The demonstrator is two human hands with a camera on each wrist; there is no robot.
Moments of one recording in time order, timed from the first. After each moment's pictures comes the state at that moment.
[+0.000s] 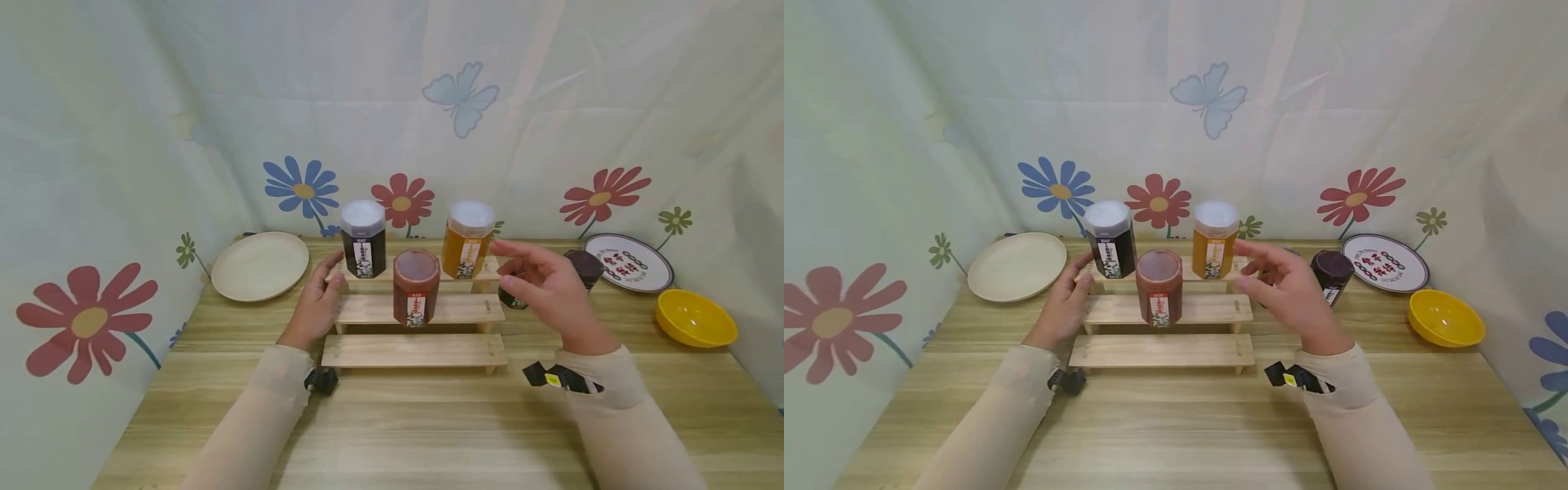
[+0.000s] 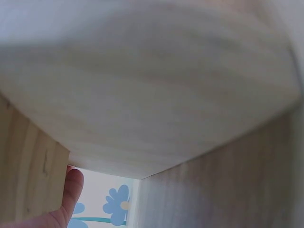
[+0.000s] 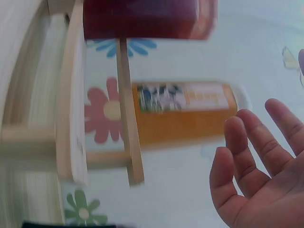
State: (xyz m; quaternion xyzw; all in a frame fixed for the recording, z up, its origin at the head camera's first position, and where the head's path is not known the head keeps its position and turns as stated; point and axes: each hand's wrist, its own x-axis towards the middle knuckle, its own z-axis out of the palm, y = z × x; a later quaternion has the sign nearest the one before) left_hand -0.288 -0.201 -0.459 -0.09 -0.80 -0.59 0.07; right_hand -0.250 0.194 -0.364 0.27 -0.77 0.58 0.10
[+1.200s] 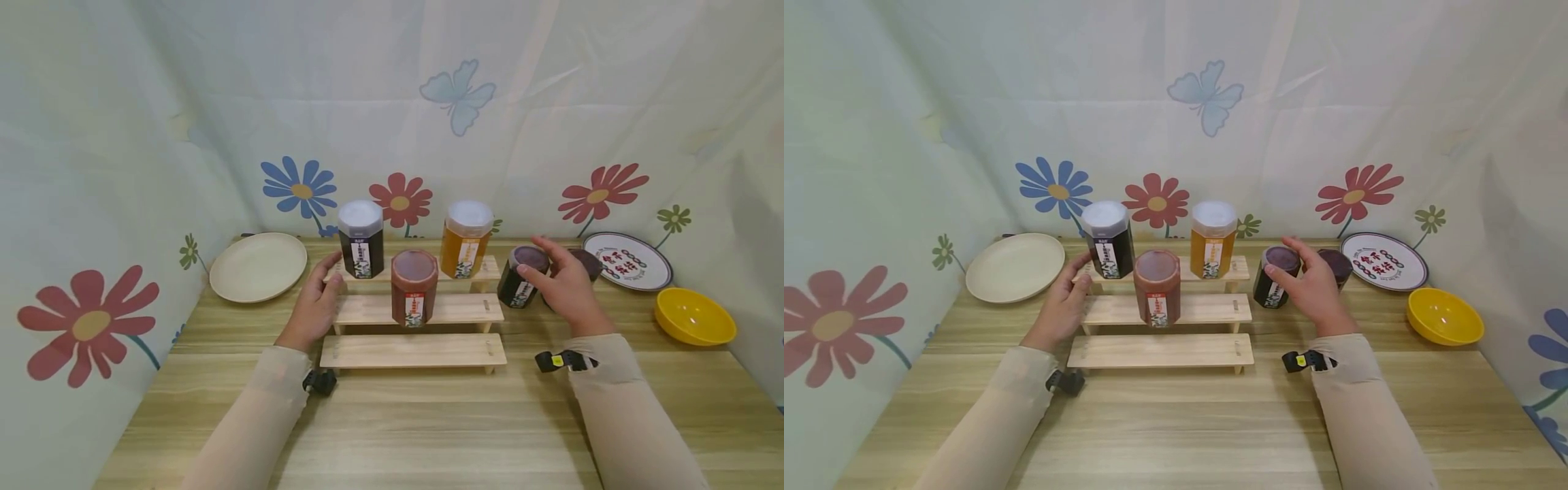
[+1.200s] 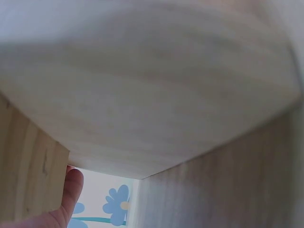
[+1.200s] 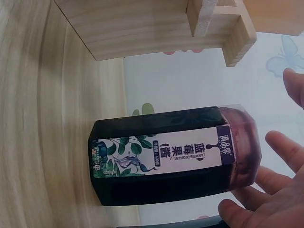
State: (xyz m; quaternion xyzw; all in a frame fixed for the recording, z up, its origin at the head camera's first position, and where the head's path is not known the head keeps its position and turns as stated) left_hand -0.290 -0.203 -0.465 -0.10 -0.80 -0.58 0.08; right_hand -0.303 0.248 -0.415 0.09 -0.85 0.52 0.08
